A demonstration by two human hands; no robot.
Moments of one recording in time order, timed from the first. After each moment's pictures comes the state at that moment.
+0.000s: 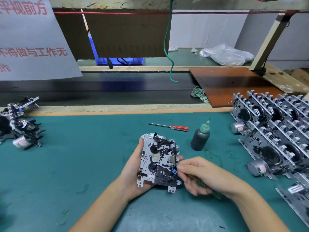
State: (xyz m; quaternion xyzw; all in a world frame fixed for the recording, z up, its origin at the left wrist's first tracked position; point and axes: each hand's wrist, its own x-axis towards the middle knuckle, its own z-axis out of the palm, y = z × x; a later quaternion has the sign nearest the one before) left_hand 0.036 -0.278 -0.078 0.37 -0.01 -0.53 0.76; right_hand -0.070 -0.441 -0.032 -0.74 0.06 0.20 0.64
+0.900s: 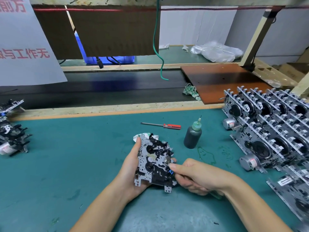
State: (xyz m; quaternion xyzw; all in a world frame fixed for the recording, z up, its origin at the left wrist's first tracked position) left_hand 0.033 -0.287 -0.074 0.43 0.01 -0.51 0.75; right_hand -0.068 -0.442 -0.036 -0.74 0.13 0.26 0.60
